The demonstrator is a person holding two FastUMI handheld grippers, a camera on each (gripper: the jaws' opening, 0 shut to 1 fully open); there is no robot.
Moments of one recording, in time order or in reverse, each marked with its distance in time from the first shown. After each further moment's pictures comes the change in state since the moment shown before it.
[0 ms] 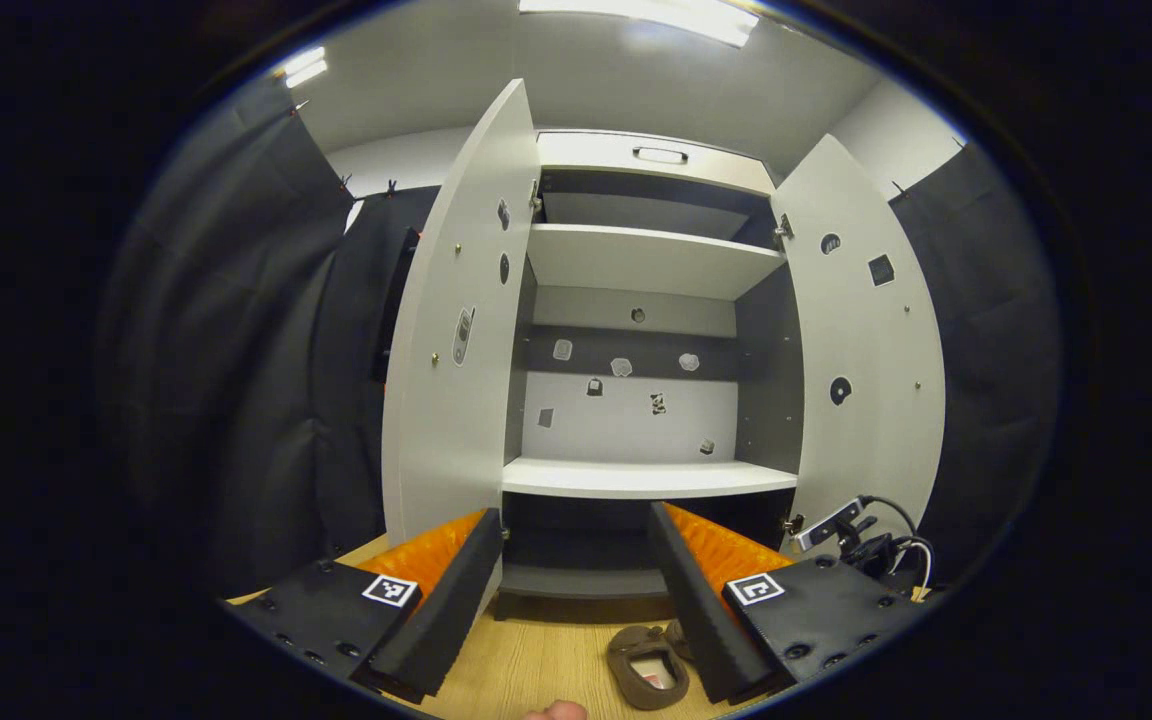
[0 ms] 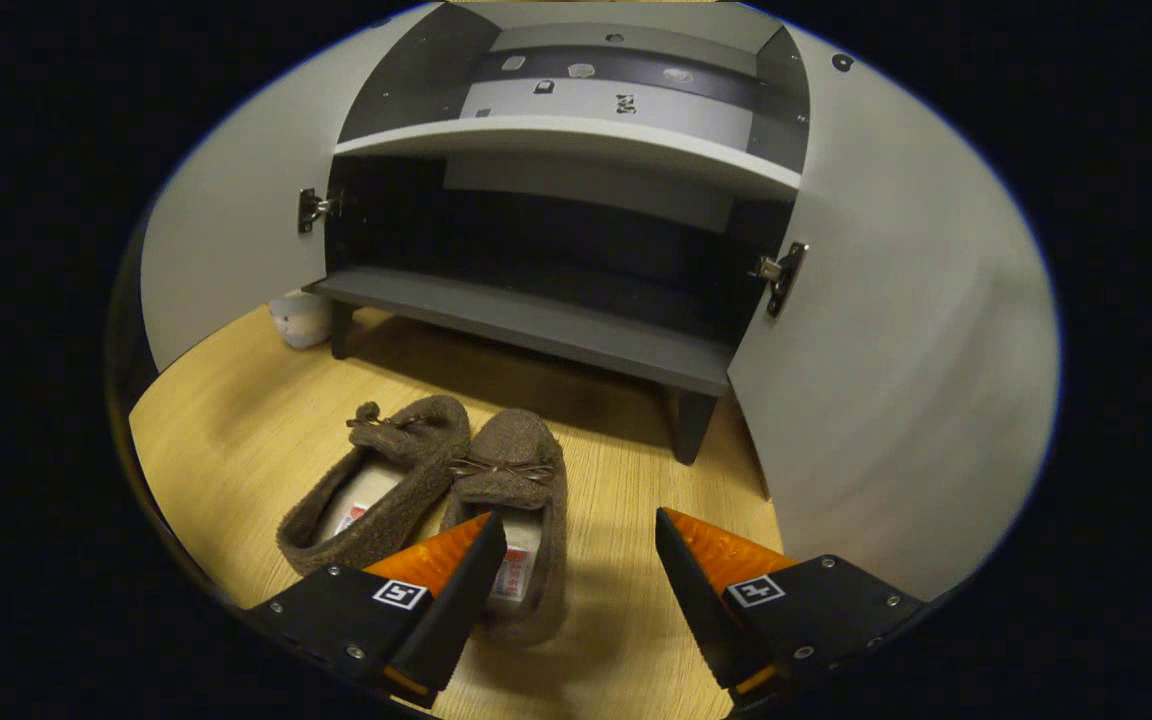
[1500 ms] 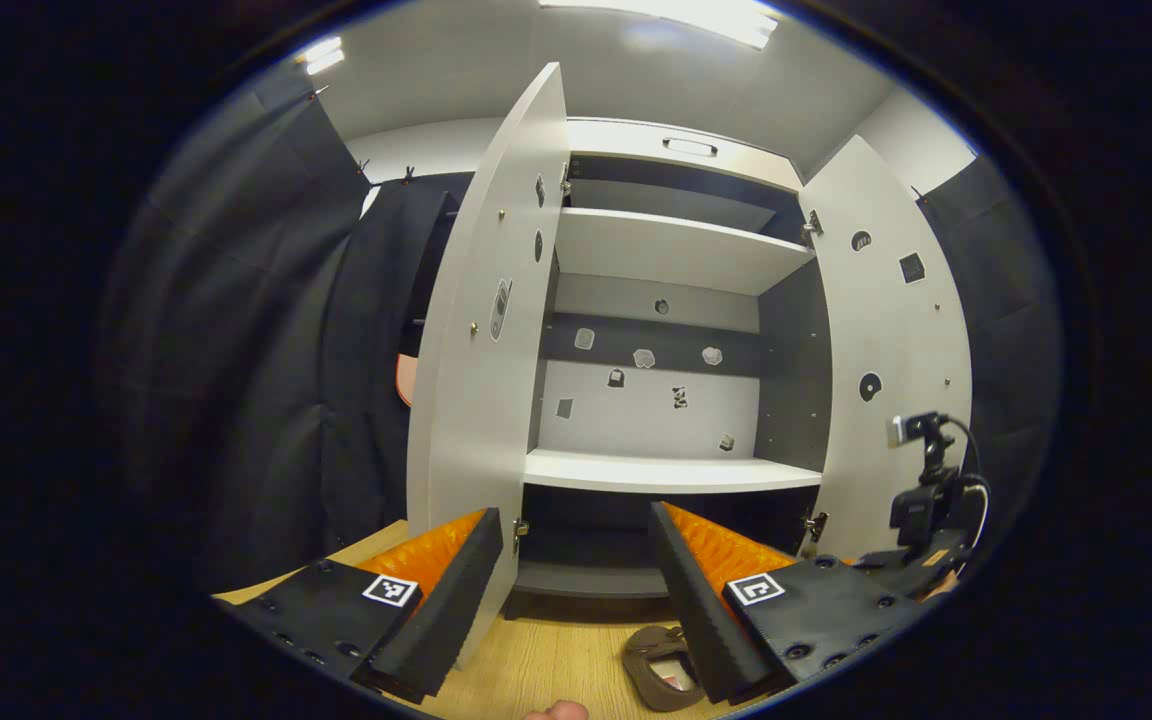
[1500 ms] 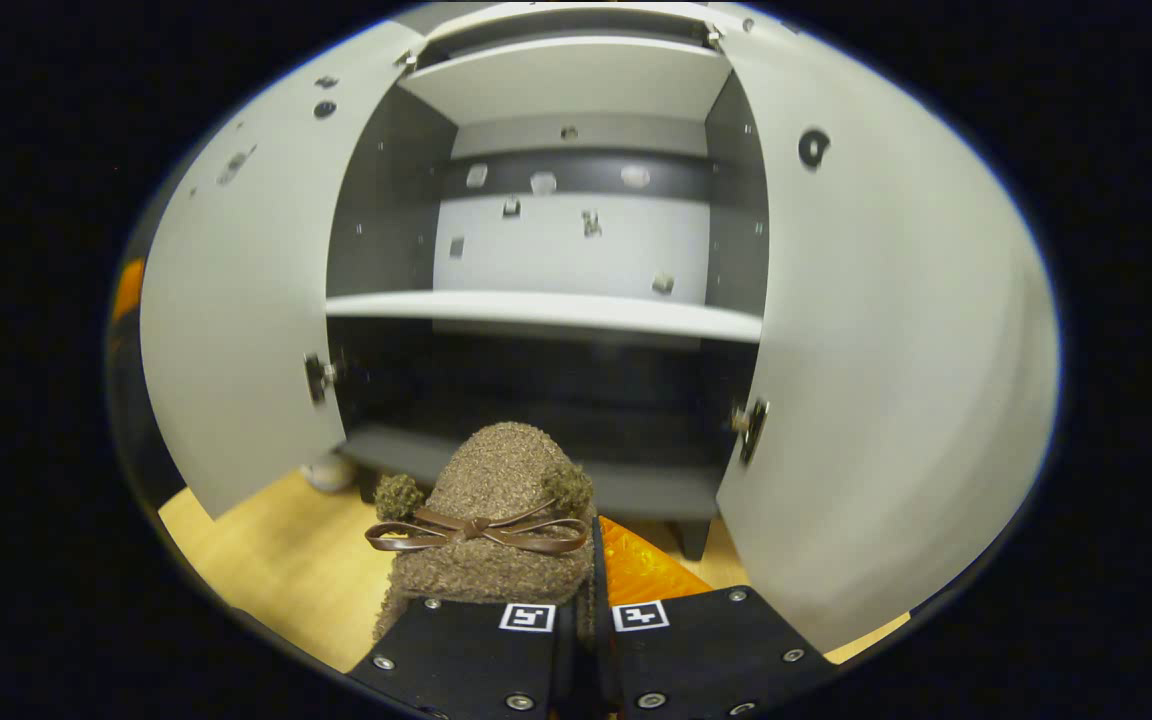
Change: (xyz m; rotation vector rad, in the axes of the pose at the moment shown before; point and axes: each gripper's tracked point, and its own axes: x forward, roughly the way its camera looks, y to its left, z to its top) left arm 0.017 0.028 -0.021 -0.028 0.022 0.005; right arm -0.075 -0.004 0.171 0.159 -0.426 -0.043
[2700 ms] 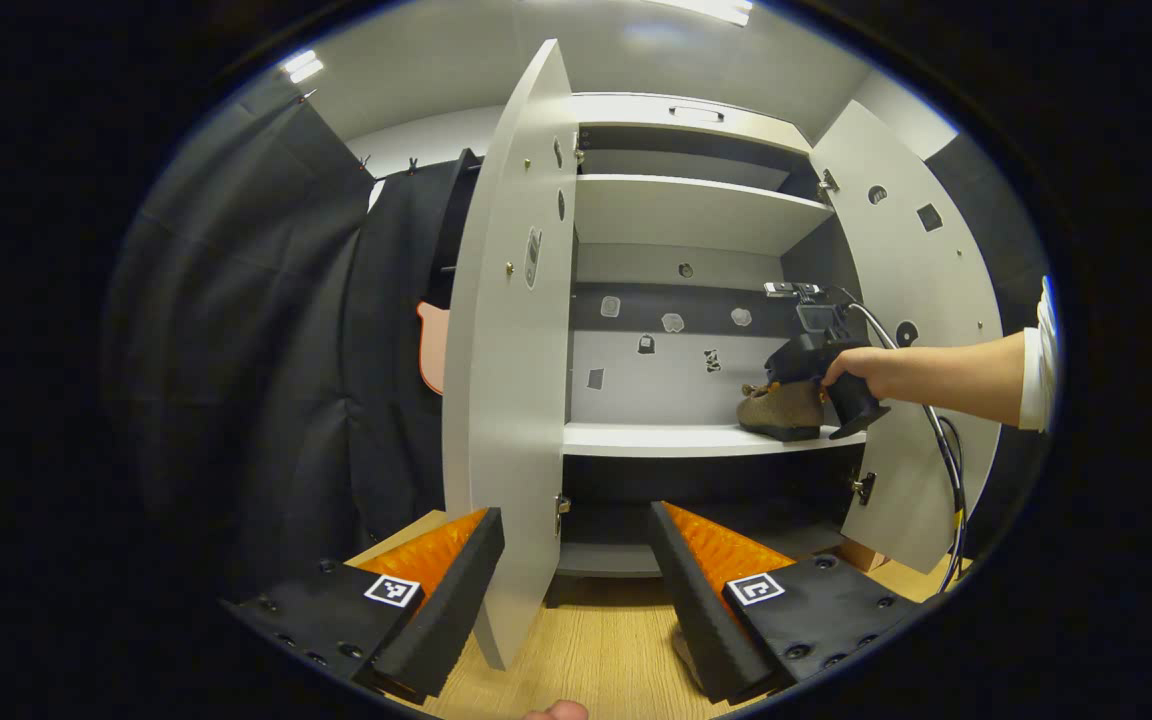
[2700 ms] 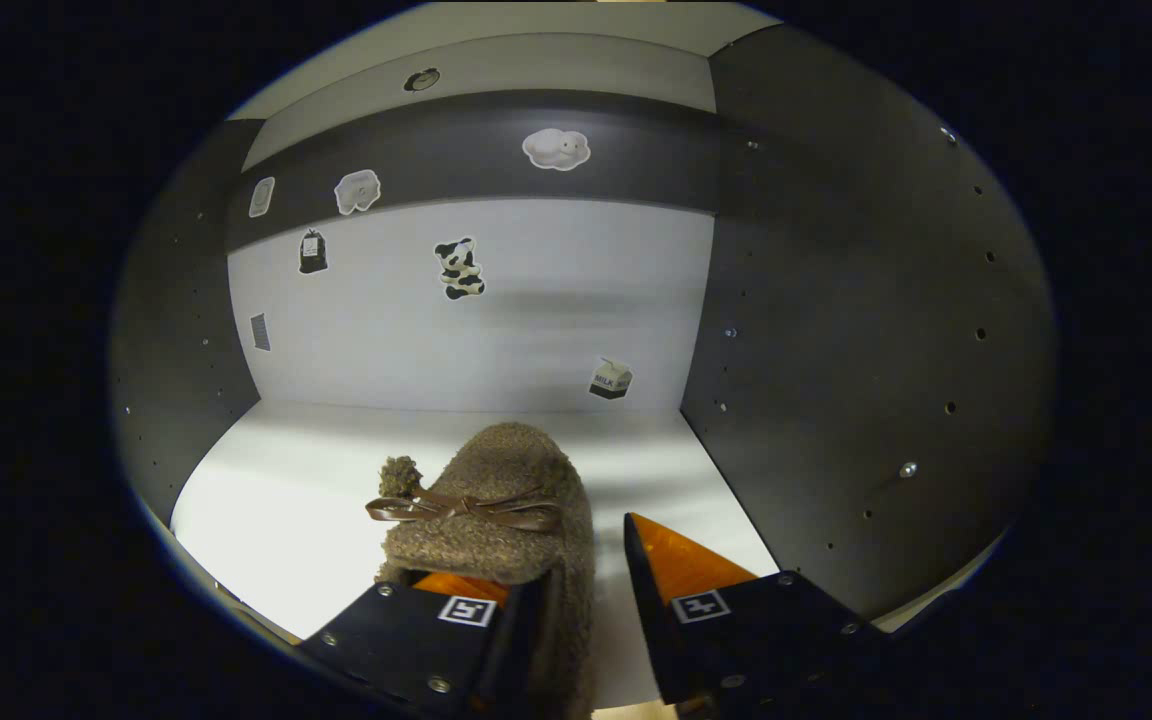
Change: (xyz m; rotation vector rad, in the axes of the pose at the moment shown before) left arm 0.010 0.032 -0.036 0.085 0.064 0.065; right arm 0.255 -0.077 0.139 0.065 0.281 -0.192
